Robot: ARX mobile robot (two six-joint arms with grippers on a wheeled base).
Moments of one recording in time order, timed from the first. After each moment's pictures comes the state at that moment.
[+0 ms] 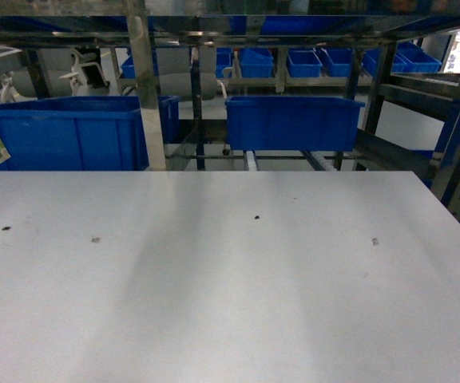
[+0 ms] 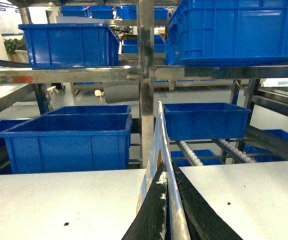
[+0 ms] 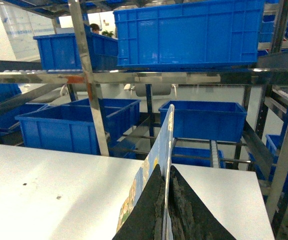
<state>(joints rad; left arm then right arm) -0.24 0.68 0.42 0.34 -0.21 0.02 0.06 0.60 0.58 0.07 -0.22 0.13</state>
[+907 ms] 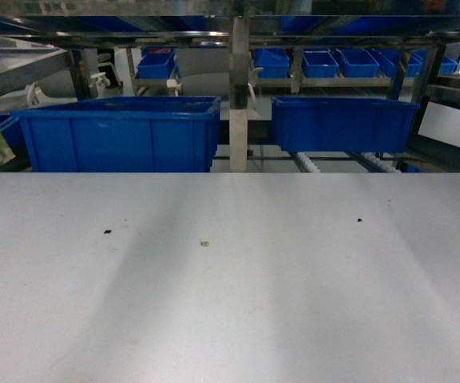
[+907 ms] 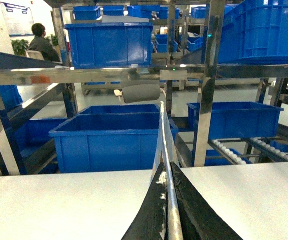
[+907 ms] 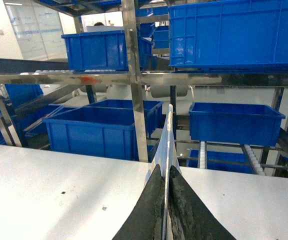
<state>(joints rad) -0.23 0.68 0.42 0.34 -0.21 0.02 0.07 0.59 0.58 0.07 -0.22 0.13</state>
